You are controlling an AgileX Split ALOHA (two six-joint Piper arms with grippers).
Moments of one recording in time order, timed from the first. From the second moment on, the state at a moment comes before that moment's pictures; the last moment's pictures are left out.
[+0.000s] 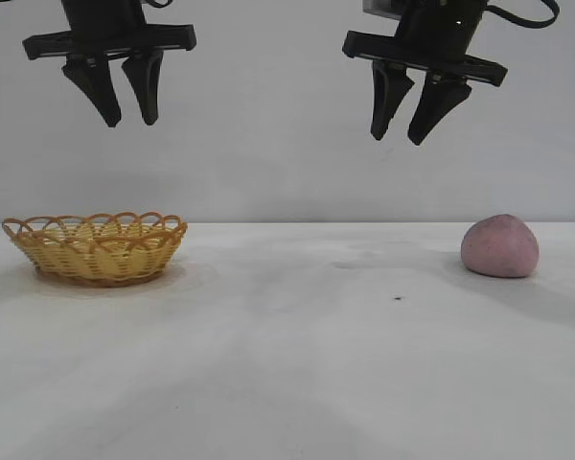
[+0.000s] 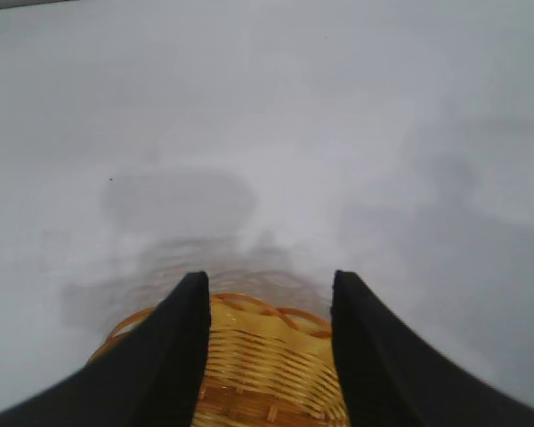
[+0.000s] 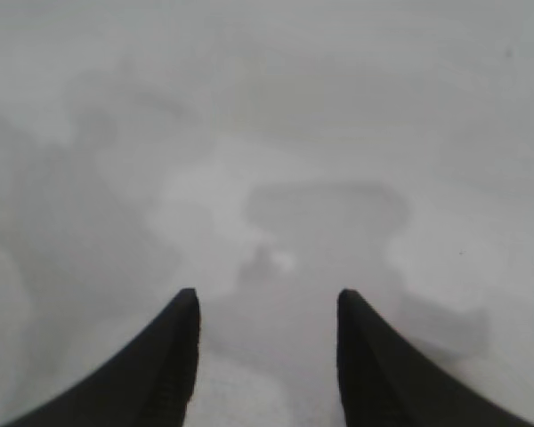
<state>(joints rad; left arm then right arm) -0.27 2.07 -1.81 0.04 0.83 -0.18 0.31 2.10 -1.77 0.21 0.85 -0.12</state>
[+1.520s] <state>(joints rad) -0.14 2.29 -1.81 -0.03 0.99 -0.04 0.31 2.10 -1.77 0.21 0.87 -0.12</state>
